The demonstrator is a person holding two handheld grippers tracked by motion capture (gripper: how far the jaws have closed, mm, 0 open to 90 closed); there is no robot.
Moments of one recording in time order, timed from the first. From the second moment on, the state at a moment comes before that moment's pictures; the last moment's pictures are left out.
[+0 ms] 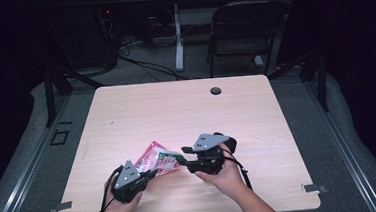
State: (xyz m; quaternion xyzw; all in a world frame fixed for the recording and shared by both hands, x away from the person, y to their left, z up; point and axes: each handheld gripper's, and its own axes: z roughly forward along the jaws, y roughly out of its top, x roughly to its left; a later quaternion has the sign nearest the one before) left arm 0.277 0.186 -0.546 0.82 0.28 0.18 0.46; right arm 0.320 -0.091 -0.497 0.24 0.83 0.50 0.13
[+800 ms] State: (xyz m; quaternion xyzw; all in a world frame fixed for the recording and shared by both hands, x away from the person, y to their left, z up) left arm 0.277 0.190 -0.547 0.82 0.30 0.18 0.45; right arm 0.333 -0.058 -0.504 0.21 0.87 0.43 0.08
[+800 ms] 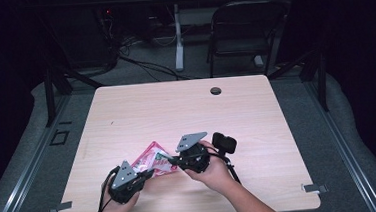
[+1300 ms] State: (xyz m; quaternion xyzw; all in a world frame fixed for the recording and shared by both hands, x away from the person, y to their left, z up) left arm 0.278 0.189 -0.542 0.82 0.30 0.19 0.45; right arm 0.327 -0.056 -0.501 0.21 0.87 0.43 0.09
